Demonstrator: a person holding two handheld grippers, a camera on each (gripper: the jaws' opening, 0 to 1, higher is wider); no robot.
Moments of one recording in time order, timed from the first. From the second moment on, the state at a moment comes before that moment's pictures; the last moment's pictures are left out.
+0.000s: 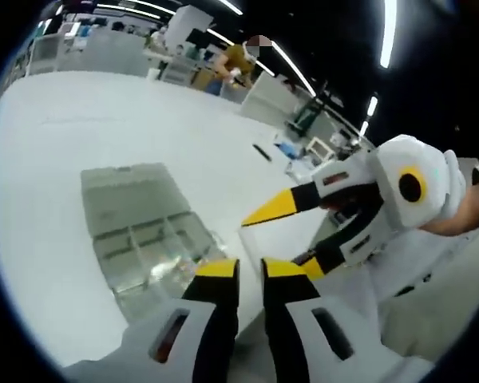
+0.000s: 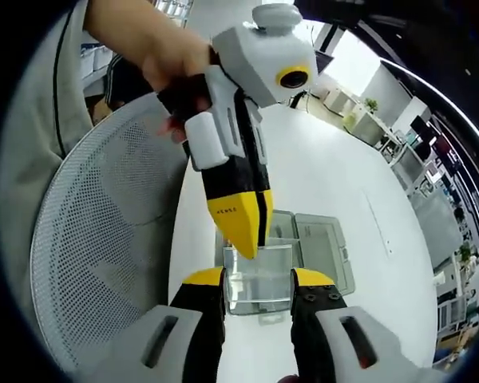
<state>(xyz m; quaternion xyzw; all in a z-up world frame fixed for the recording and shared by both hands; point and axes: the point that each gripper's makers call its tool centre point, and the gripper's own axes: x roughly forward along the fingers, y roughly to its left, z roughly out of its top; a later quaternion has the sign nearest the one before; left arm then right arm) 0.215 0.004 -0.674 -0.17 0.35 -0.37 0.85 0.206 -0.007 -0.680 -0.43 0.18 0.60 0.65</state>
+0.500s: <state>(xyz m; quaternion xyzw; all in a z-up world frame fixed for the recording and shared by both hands) 0.213 0.001 -0.674 -0.19 0.36 -0.37 0.83 0.208 -0.004 -0.679 -0.44 0.17 0.60 0.65</state>
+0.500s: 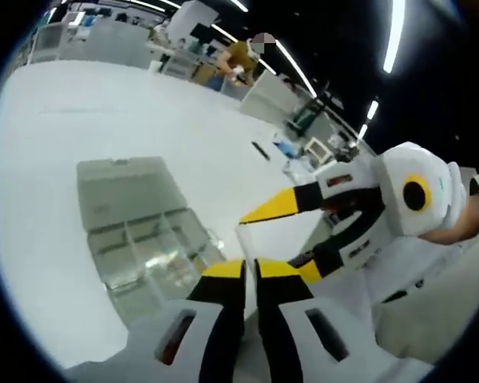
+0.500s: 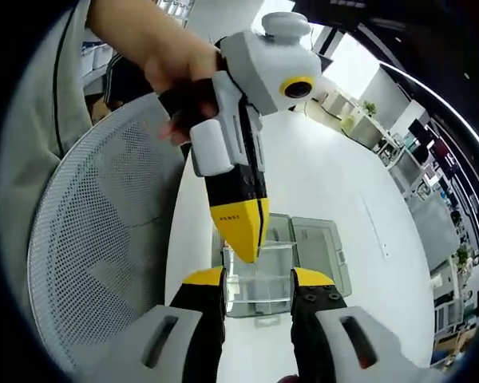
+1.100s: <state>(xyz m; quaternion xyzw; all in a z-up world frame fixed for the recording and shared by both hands) 0.211 -0.001 -0.678 -0.20 0.38 -0.37 0.83 0.209 -0.002 -0.678 -0.44 0.16 0.60 0.65</state>
